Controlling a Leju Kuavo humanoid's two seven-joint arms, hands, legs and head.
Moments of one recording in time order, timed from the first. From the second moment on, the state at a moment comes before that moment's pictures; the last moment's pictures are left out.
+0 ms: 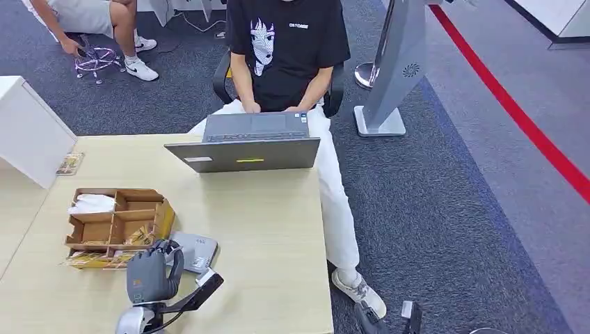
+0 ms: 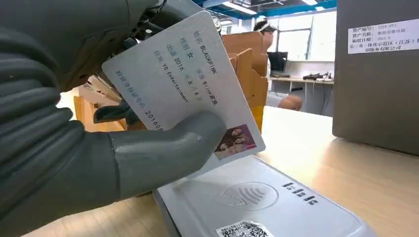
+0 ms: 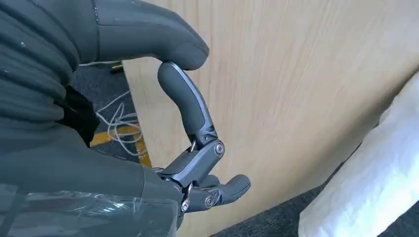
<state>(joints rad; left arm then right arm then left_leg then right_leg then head) -0.08 -0.21 -0.03 -0.99 -1.29 0.58 -0.35 -0.16 0.16 -0.72 -0.26 0.00 0.43 -0.52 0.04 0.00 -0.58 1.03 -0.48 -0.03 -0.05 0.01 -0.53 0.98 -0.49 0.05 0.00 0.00</state>
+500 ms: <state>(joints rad) -0.10 -0.20 -0.16 -1.33 -1.44 0.52 -0.31 -0.18 0.16 -0.73 -0.26 0.00 0.44 -0.46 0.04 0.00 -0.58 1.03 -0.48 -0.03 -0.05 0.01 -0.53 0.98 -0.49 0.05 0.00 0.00</state>
